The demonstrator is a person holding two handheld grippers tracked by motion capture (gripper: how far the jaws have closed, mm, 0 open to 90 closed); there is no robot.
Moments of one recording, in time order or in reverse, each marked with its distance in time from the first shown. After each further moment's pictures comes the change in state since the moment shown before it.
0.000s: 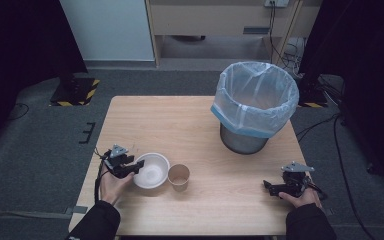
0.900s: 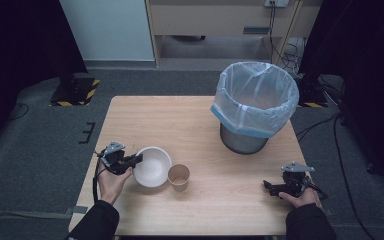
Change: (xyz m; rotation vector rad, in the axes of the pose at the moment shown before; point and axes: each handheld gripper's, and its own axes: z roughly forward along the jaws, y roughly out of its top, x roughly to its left) left arm -0.006 0.017 -0.022 -0.115 -0.085 -0.092; right arm 0.000 0.000 0.000 0.000 0.001 0.000
